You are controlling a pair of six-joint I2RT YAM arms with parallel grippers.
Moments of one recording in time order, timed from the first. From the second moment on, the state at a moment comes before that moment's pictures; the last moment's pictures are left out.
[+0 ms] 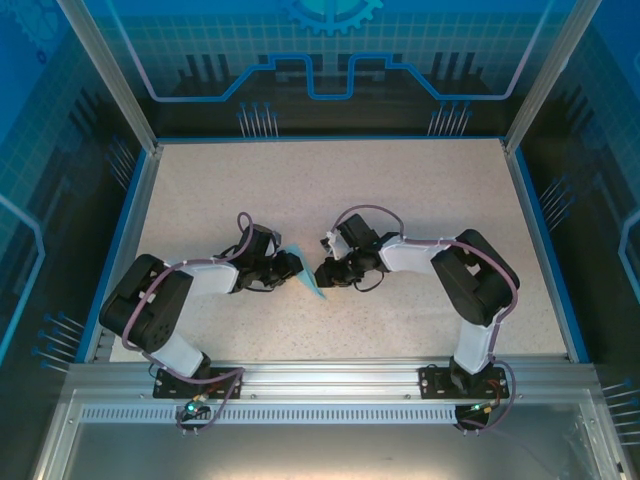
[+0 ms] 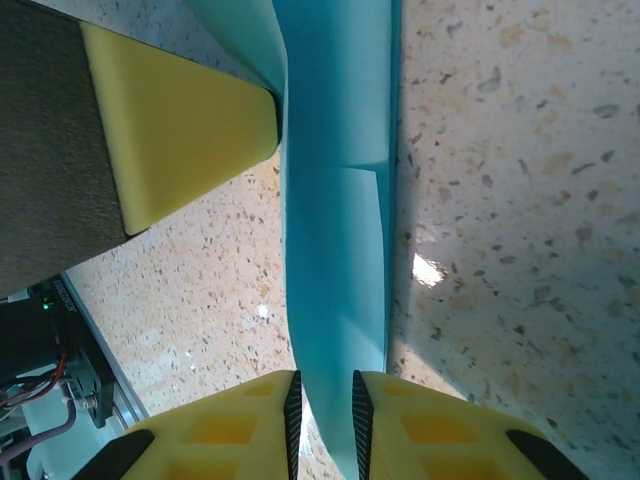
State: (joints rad) left arm -0.40 1.59 0.60 0.11 0.41 -0.94; right arm 0.67 1.84 0.99 -0.23 -0.61 0.51
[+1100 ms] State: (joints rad) left arm -0.40 1.59 0.62 0.09 0.41 -0.95; right arm 0.71 1.91 1.03 -0.26 -0.58 0.47
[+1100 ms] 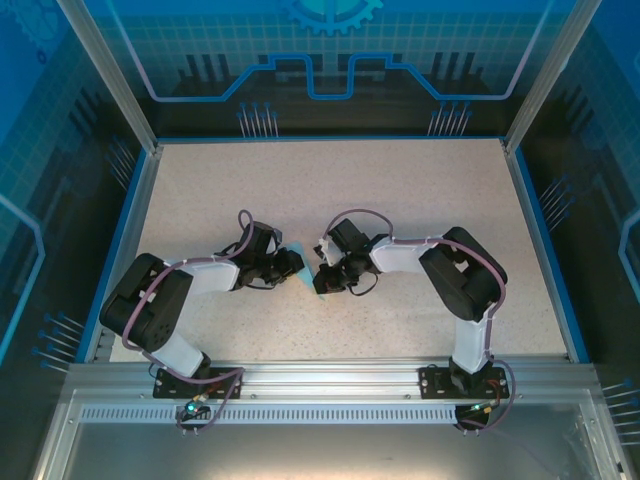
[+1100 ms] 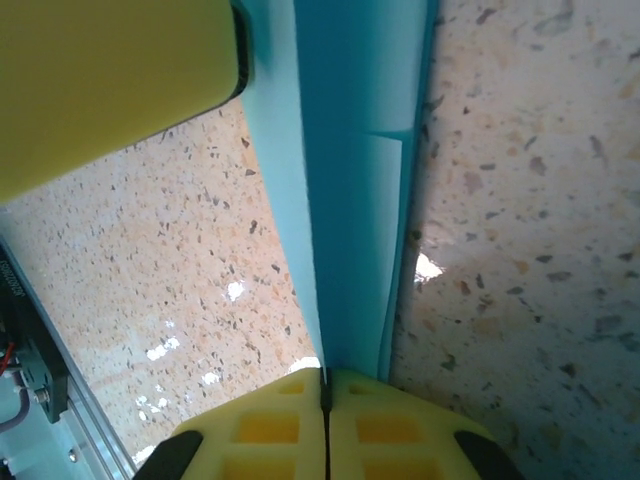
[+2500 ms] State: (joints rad) left arm -0.43 1.67 0.64 0.18 0.45 -0.90; right arm 0.61 1.96 0.96 -0.11 -0.80 0.63
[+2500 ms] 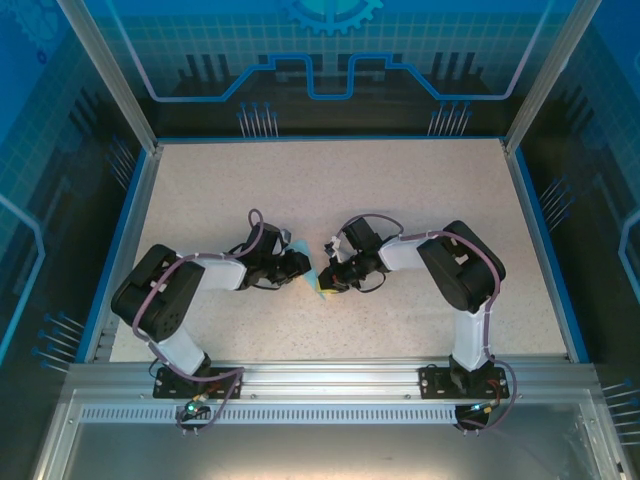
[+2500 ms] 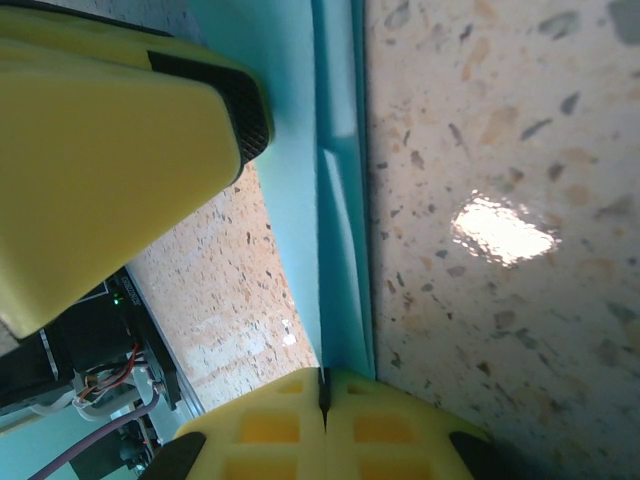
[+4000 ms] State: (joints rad) left arm -0.43 1.72 0.71 0.08 0.44 -0.90; right arm 0.63 1.92 0.97 -0.22 -0.74 0.57
